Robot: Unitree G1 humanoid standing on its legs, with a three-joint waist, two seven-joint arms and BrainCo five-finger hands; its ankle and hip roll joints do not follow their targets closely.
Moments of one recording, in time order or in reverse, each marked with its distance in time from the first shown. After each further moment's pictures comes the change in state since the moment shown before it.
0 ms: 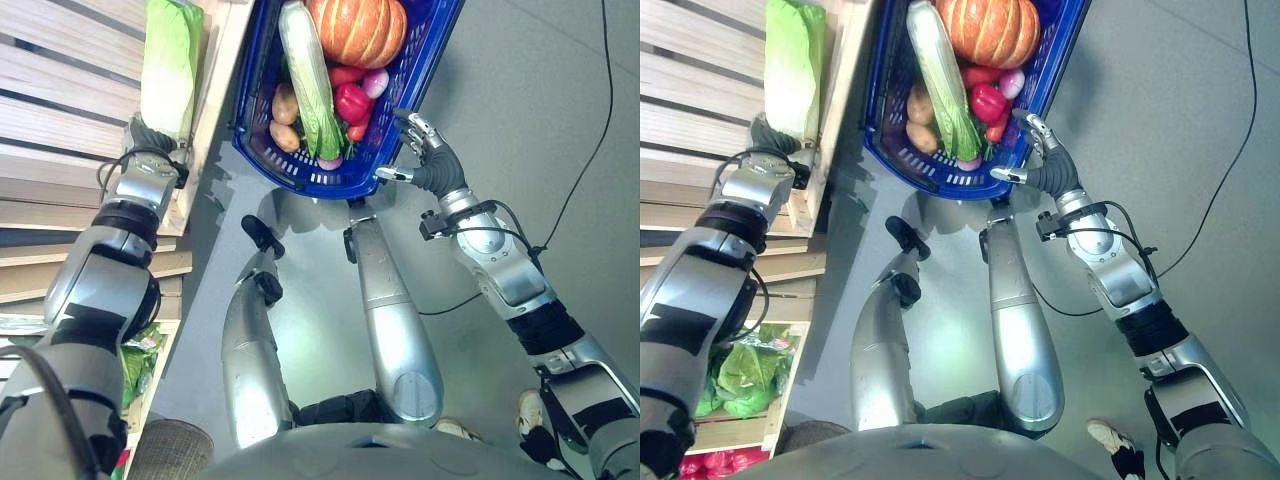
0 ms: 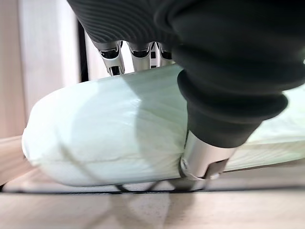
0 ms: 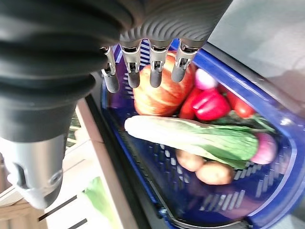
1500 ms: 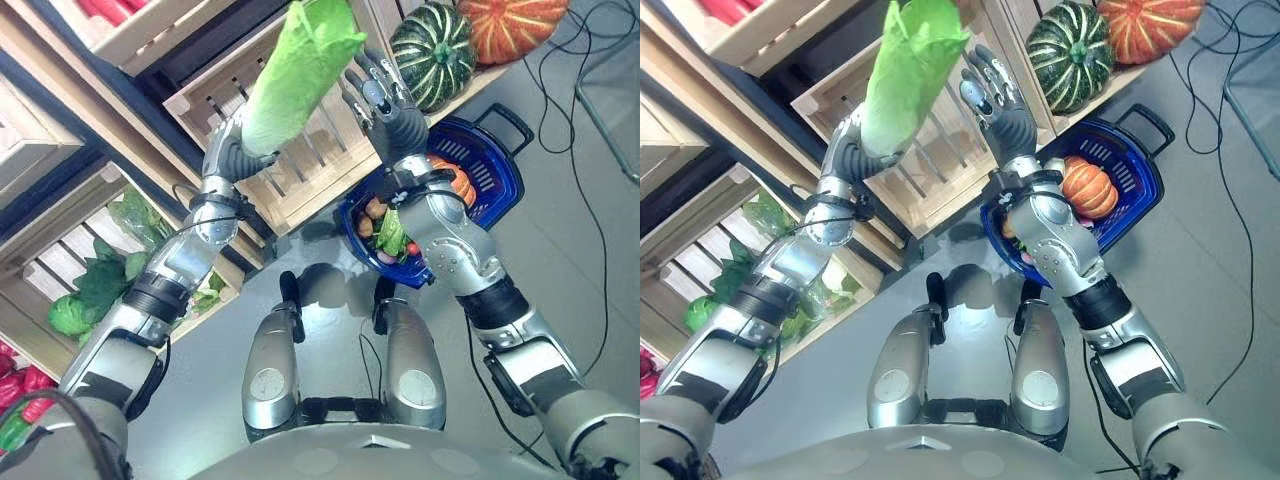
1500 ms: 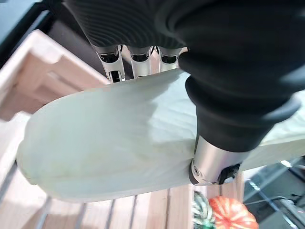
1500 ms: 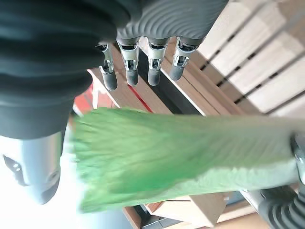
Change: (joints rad) left arm 0.313 -0.034 -0.093 -0.668 0.533 -0.327 0.041; right arm -0.229 0.285 0.046 -0.011 0.613 0.032 -0.177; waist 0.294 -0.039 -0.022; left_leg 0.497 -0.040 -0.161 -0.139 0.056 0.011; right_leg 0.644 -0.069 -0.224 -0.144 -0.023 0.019
